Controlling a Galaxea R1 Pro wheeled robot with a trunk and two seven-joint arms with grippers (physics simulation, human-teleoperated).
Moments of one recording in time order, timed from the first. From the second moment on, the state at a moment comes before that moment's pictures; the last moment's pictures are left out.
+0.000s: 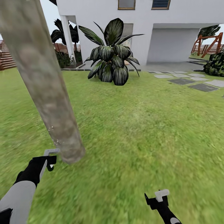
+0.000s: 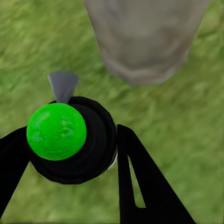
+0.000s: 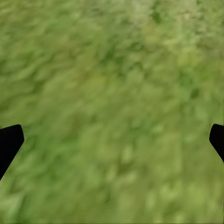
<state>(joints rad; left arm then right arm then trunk) -0.77 0.16 0.40 -0.64 -0.32 0.49 -0.10 -0.49 -0.07 -0.09 -0.13 0.23 -0.53 0.05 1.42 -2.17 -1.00</state>
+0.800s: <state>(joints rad) -0.90 0.16 0.29 -0.69 -0.32 0.61 -0.10 -0.49 -0.07 -0.10 -0.13 0.23 -0.53 0.05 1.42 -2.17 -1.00</state>
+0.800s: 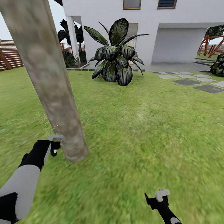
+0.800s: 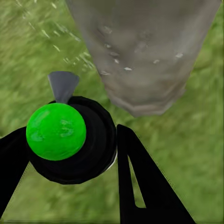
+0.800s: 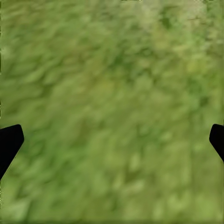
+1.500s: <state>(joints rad) -0.91 0.16 0.29 -0.74 -0.32 0.63 -0.10 -0.49 -0.07 -0.10 -0.13 0.23 -0.53 0.05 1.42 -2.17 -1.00</state>
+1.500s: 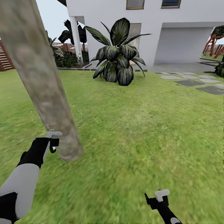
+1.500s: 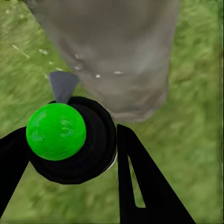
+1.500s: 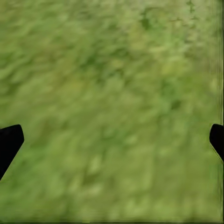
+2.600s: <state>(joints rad) -0.93 0.16 0.29 -0.76 -0.32 0.64 -0.10 -0.49 -0.07 -0.10 -0.14 0.23 -0.53 0.05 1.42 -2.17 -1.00</state>
